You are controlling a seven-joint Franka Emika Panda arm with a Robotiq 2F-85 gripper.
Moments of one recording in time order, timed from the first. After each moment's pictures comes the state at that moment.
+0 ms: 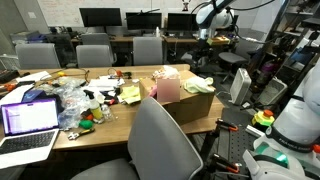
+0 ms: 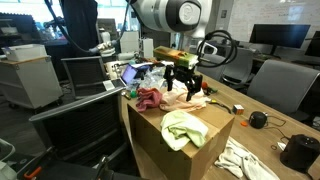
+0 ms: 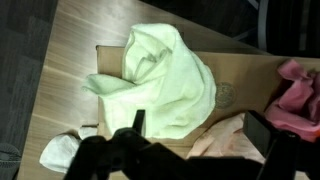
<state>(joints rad) -0.33 0.10 -0.35 -2.16 0.06 2.15 -0.13</state>
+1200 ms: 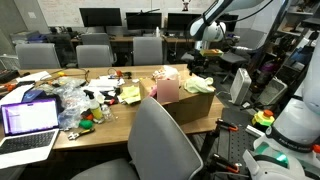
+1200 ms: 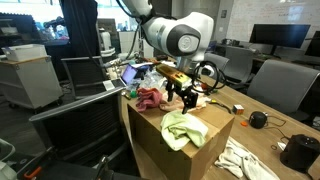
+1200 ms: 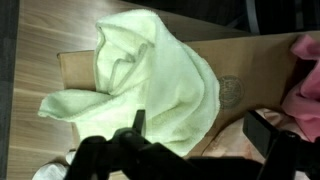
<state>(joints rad) -0.36 0.26 -0.32 -2.14 0.22 2.25 -0.10</state>
